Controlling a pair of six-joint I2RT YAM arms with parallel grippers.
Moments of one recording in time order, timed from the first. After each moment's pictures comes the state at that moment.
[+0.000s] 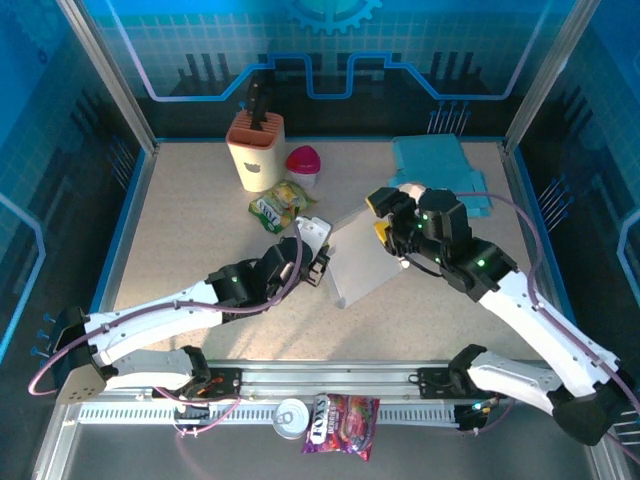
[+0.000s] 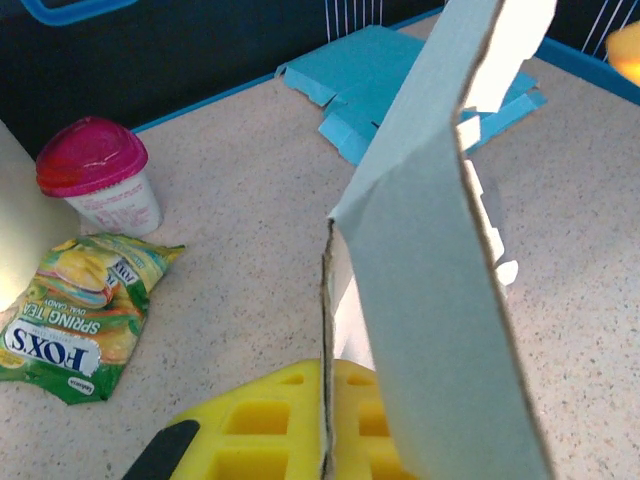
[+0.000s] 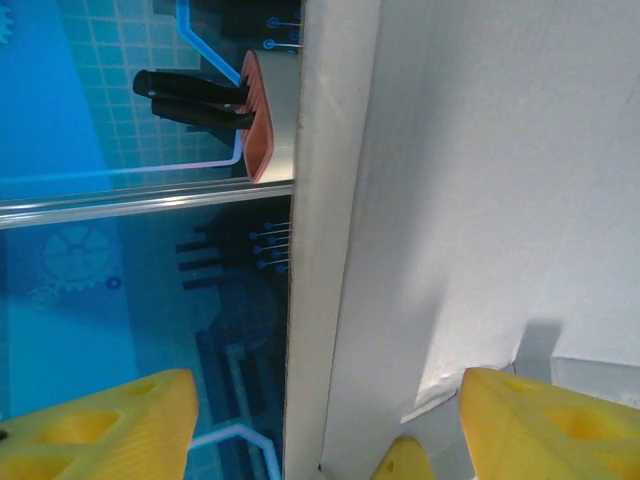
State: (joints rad) left arm -1.02 1.17 0.93 -0.27 -0.49 -0.20; right arm 0.63 1.02 1.05 -0.44 -0.01 1.53
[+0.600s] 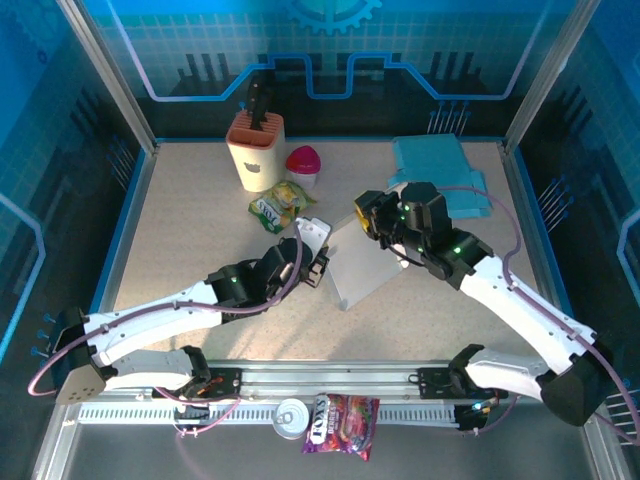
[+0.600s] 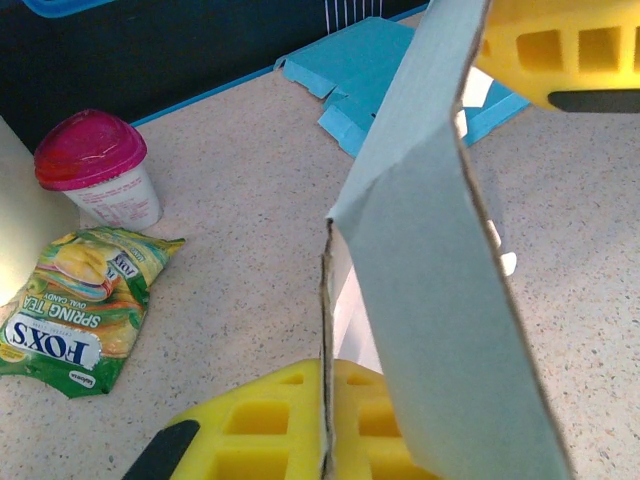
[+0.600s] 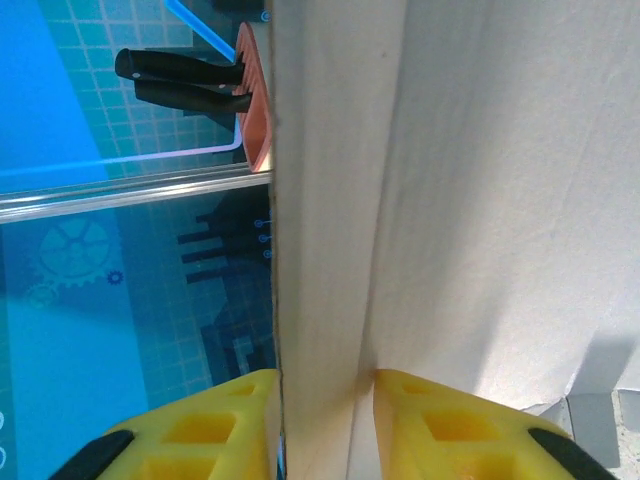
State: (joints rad) left arm -1.01 1.17 0.93 -0.28 -0.49 -0.20; right arm 0.63 1.14 1.04 -0.30 -0.06 1.56
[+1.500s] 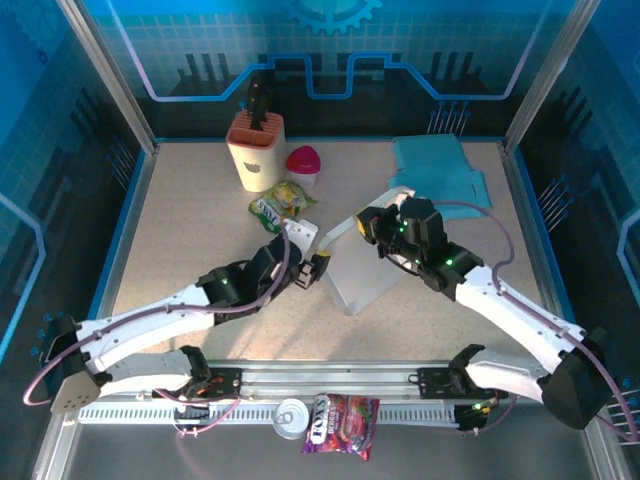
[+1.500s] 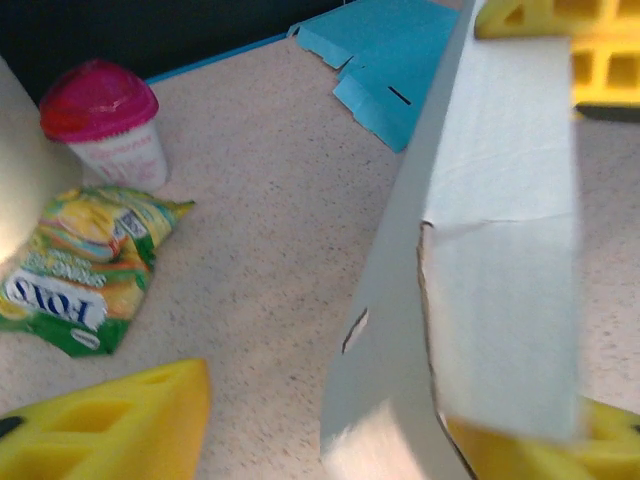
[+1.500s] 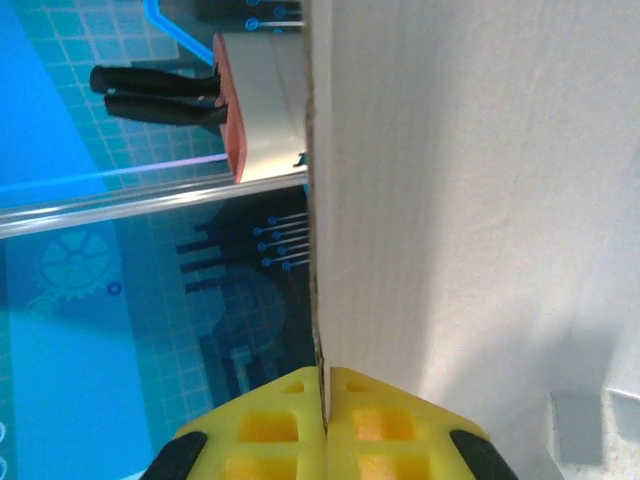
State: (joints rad) left arm -0.97 1.10 0.86 -0.30 -0.43 -0.26; right arm 0.62 1.12 0.83 -0.07 -0.06 1.59
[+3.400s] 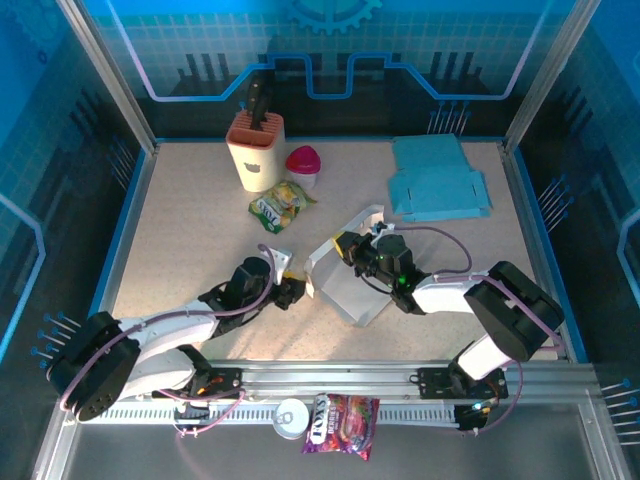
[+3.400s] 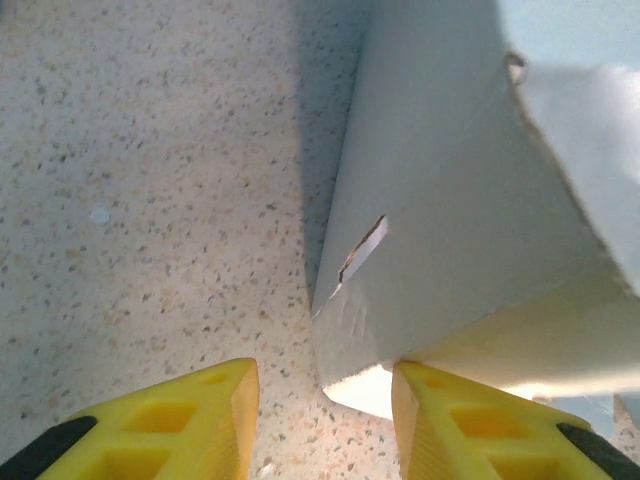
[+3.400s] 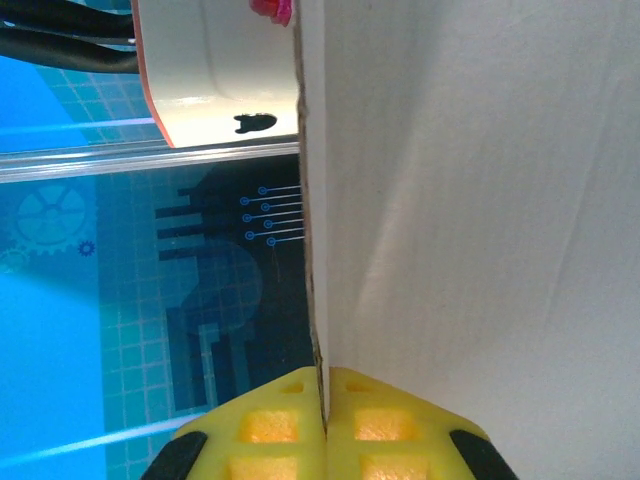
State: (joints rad) left arm -0.66 1.17 0.33 0.26 0.08 -0.30; right arm 0.67 1.55 0.50 0.82 -0.09 1.57
